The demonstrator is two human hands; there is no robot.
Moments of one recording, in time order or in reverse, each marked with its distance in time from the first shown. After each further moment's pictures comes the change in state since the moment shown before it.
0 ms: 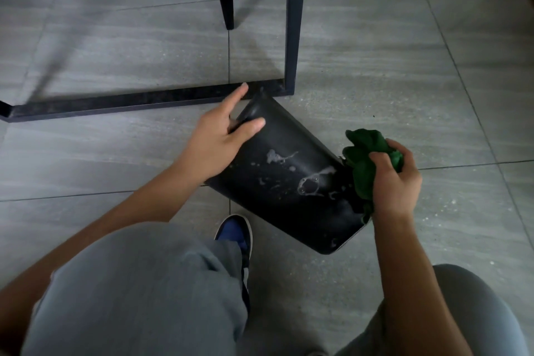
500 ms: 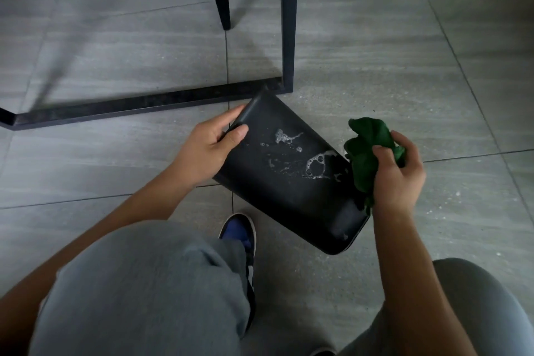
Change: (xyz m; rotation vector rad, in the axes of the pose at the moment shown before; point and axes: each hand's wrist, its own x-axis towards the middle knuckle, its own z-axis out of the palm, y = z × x) left_hand -0.010 -0.017 -0.006 -0.027 -0.080 0.029; right_hand -0.002 0.005 -0.002 0.052 0.067 -0.011
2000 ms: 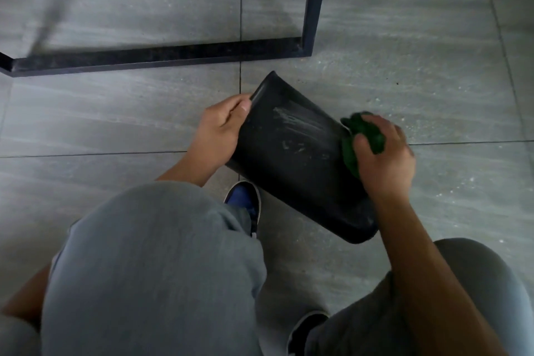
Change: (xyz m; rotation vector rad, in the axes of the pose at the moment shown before) left_hand -0.012 -0.036 0.026 -0.053 0.239 -0.125; right_hand -0.016 0.019 0.015 -0.603 -0.296 -0.445
